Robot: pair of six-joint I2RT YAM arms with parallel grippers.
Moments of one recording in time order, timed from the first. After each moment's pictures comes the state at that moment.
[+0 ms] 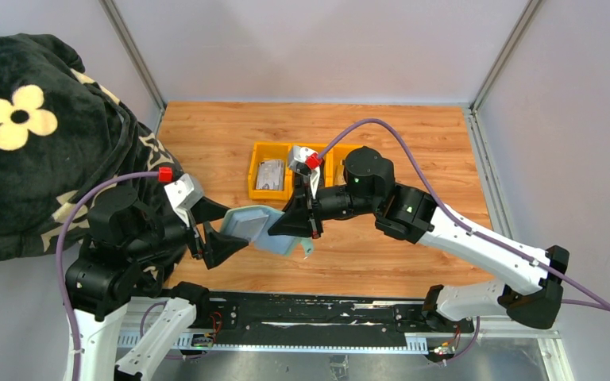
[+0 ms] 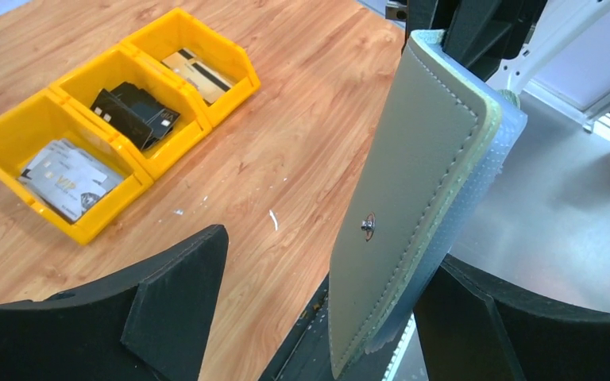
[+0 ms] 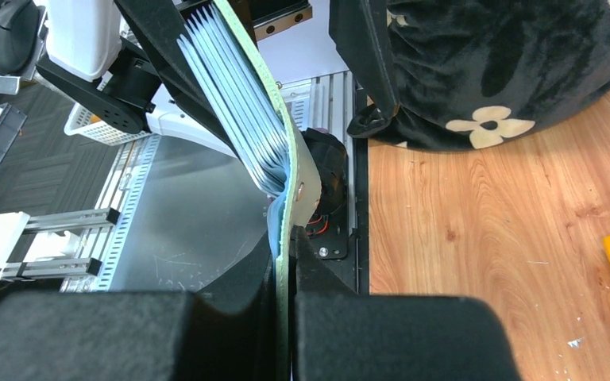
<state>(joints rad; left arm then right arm) -0.24 0.61 1.26 -1.00 0.79 0.06 1.09 1.24 1.33 -0.22 -0.60 0.22</state>
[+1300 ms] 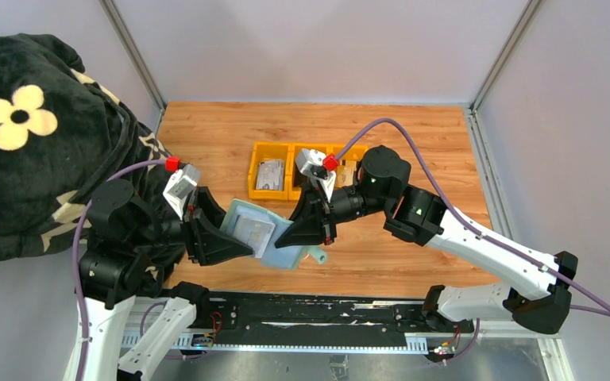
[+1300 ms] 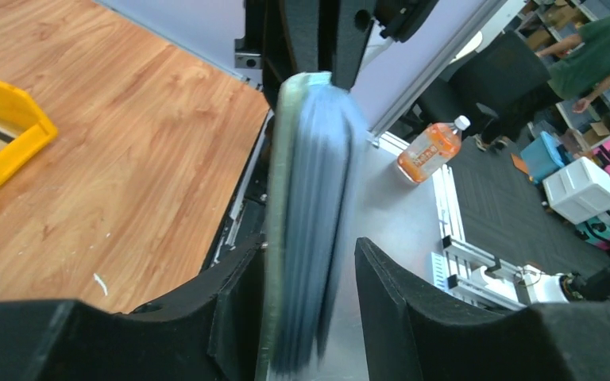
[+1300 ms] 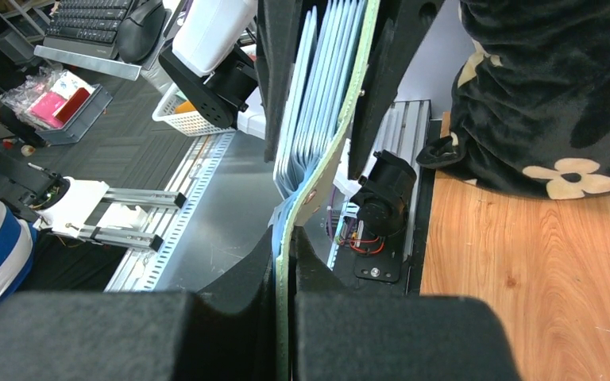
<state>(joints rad) -0.24 0.62 1.19 -0.70 1.20 -0.37 1.07 1.19 1.31 -0.11 -0.82 0.28</state>
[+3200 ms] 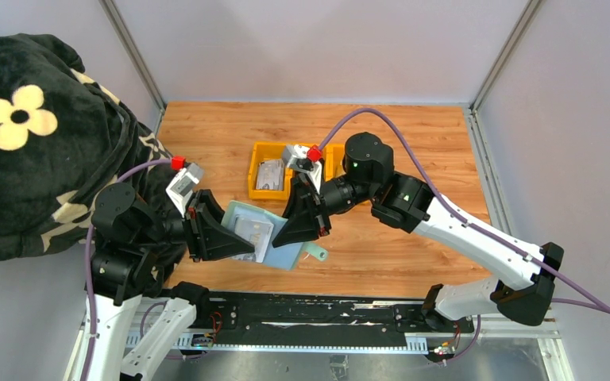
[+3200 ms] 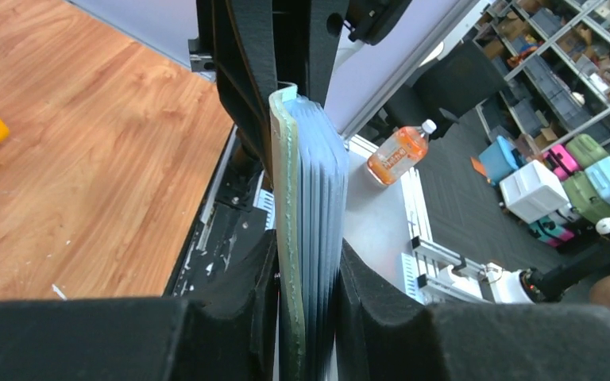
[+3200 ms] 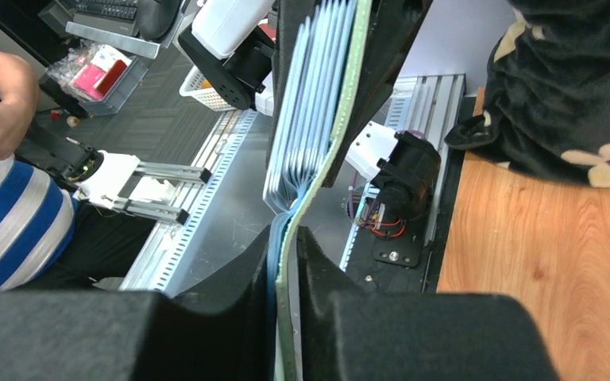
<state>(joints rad) -0.24 0.59 1.09 -0.49 1.26 -0.56 1.03 1.29 1.41 -0.21 -0.95 0.27</state>
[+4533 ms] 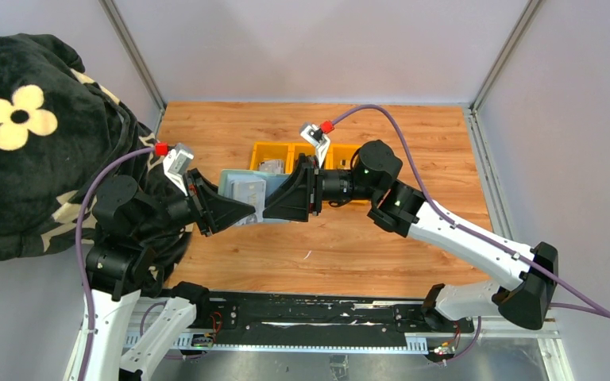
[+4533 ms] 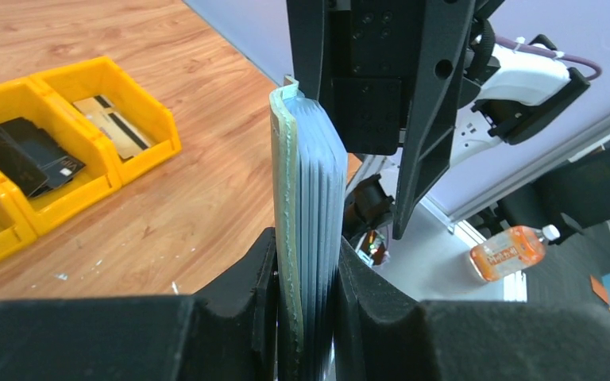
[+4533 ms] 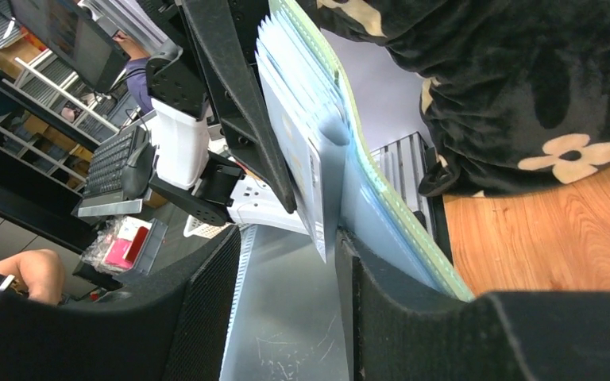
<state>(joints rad) -0.24 0.63 1.14 -0.58 0.85 -0.47 0.96 1.27 1.20 0.21 -0.68 0.72</state>
